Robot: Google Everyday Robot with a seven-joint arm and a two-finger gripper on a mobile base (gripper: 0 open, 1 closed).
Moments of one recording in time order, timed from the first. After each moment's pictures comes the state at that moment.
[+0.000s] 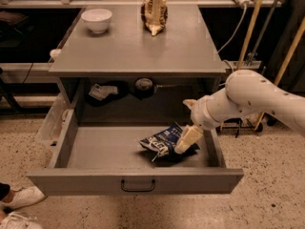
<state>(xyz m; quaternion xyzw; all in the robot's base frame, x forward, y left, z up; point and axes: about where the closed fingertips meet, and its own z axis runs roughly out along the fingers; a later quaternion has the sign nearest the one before) 0.576 -0.102 0.694 -0.60 0.73 0.14 0.30</state>
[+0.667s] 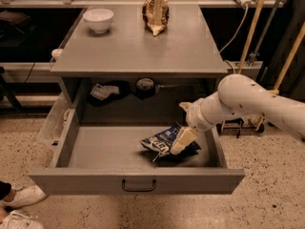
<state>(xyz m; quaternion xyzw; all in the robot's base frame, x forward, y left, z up) 0.583 -0.094 0.675 -0.60 0.73 0.14 0.29</state>
